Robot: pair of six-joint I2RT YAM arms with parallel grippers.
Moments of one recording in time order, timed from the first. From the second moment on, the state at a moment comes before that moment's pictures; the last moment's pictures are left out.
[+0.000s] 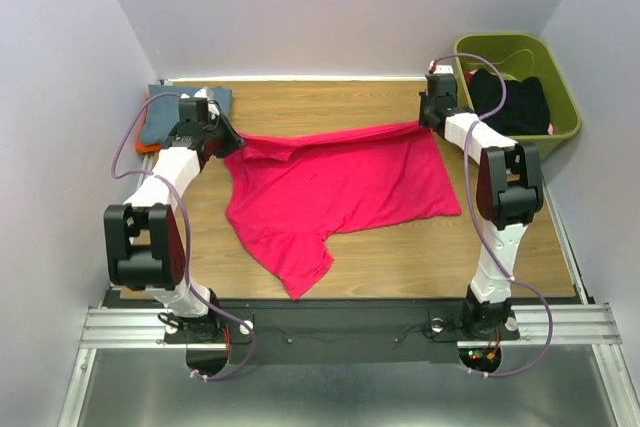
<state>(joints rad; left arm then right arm) -0.02 1.58 1.13 -0.26 0.25 -0.57 0.14 2.06 1.56 -0.15 0.28 0.10</state>
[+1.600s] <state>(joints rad) -0.01 1.89 1.23 -0.21 0.05 -0.59 0.09 2.14 1.59 -0.17 0.00 0.31</state>
